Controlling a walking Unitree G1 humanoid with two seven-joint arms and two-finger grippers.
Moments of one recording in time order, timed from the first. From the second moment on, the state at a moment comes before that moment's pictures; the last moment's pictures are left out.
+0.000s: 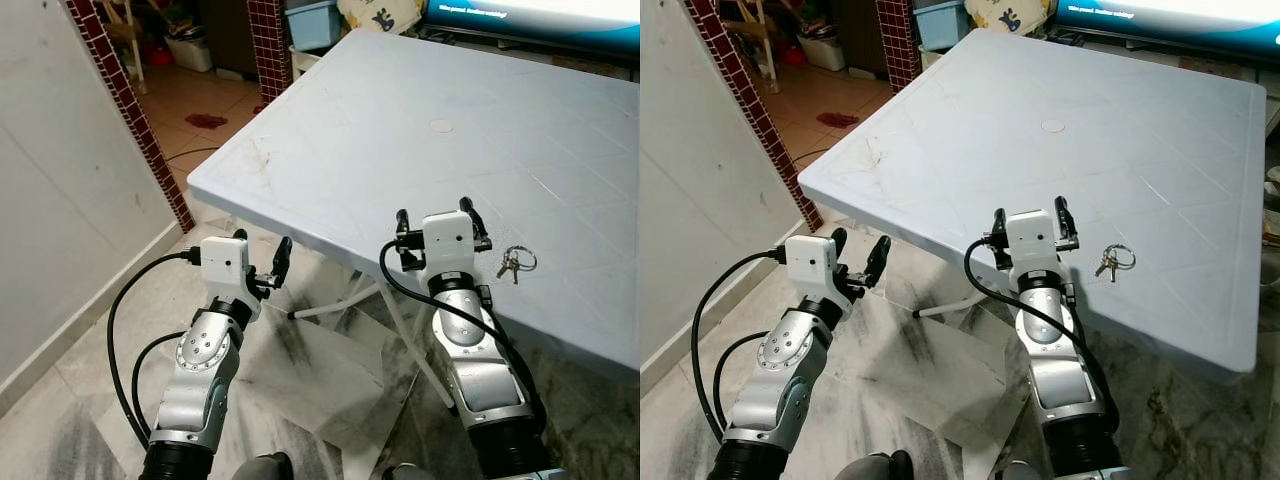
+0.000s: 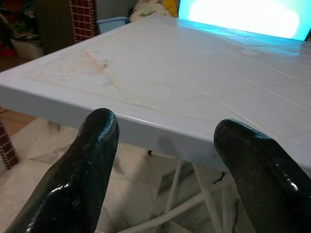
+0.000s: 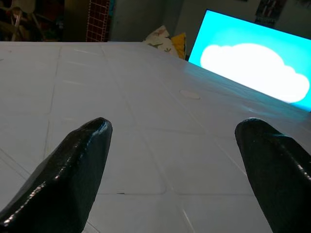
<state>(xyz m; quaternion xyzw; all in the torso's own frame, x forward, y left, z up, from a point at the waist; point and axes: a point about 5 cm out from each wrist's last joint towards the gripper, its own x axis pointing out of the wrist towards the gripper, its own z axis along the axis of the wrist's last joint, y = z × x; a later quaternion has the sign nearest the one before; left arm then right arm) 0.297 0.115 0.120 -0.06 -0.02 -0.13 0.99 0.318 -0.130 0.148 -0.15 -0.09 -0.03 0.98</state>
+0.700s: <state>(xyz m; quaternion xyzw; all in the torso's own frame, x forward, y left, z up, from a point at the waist) 0.301 0.113 0.124 -0.06 -0.02 -0.13 0.99 0.318 -0.139 0.153 -0.15 -0.08 -0.05 0.98</state>
